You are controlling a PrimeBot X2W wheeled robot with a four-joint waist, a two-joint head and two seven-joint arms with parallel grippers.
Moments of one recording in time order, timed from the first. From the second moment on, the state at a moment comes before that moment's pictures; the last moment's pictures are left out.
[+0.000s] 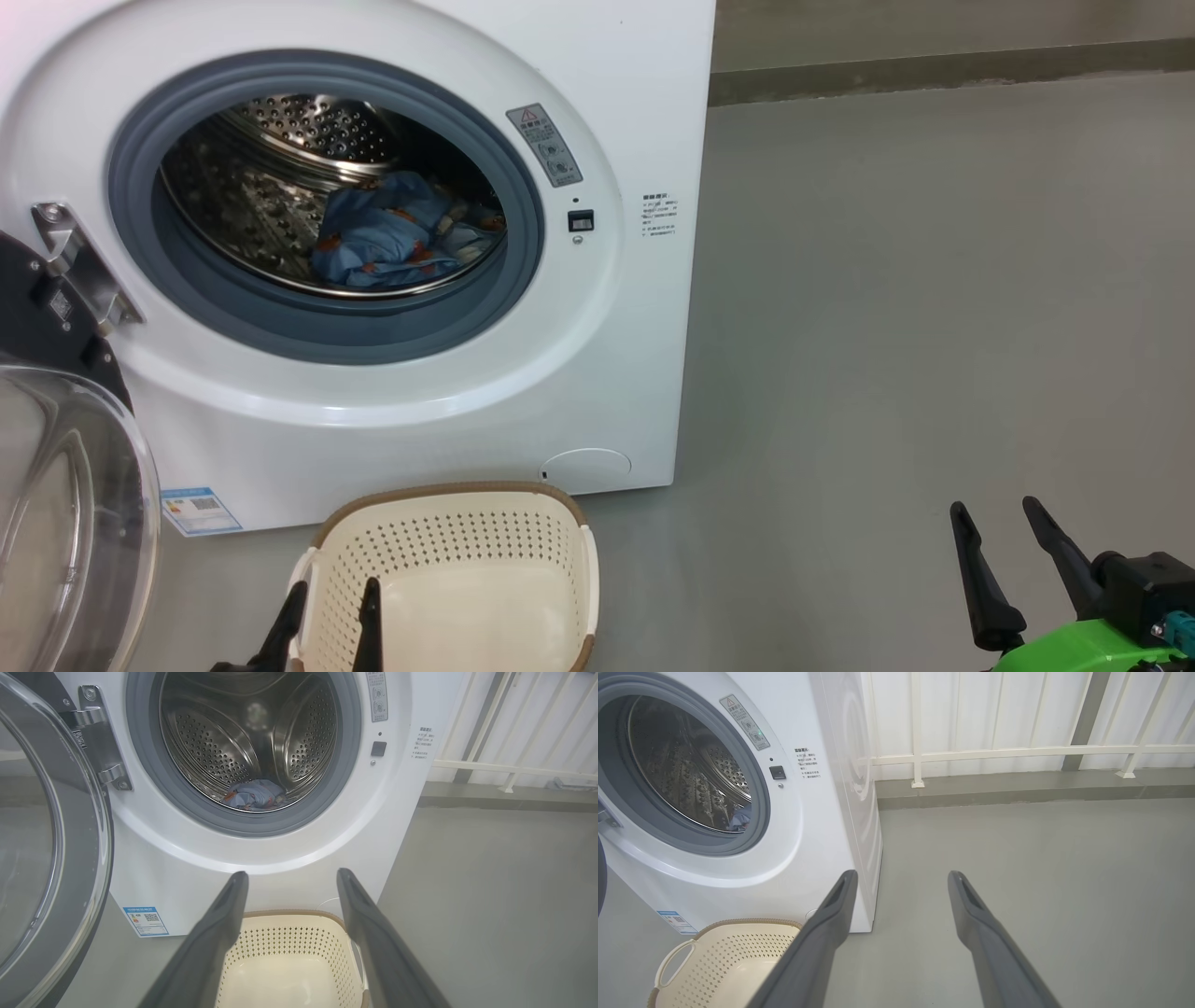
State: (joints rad) left arm 0.07 0.23 -0.30 0.16 -0.41 0.20 -0.19; right arm 0.18 -0.05 -0.09 -0.09 0.18 0.13 0.07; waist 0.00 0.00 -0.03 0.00
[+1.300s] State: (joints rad) left arm 0.06 0.25 -0.32 0.15 -0.41 0.21 -0.20; right arm 0.18 -0.04 -0.10 -0.08 0.18 0.13 0.08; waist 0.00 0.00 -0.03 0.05
